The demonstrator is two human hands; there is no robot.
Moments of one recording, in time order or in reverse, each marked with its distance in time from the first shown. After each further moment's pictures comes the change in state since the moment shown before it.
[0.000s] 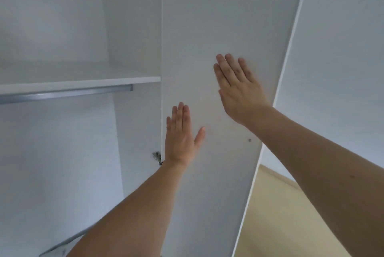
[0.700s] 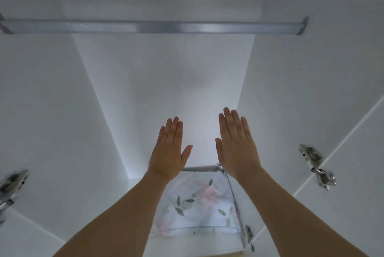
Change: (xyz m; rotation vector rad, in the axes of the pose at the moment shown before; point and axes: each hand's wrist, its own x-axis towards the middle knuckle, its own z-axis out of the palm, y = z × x) left_hand -0.187 -0.427 -0.048 0.654 -0.220 -0.364; right_hand 0.052 -0.489 0.155 0.857 -0.122 -0.278
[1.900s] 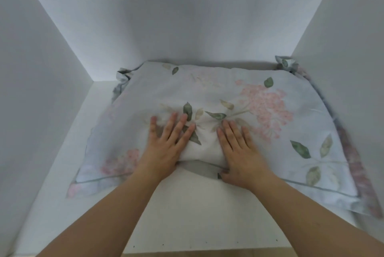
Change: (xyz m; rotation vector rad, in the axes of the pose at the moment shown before) left_hand -0.338 -0.117 0.722 0.324 -0.476 0.140; right_hand -0.288 -0.117 0.828 0.079 -0.507 -0.286
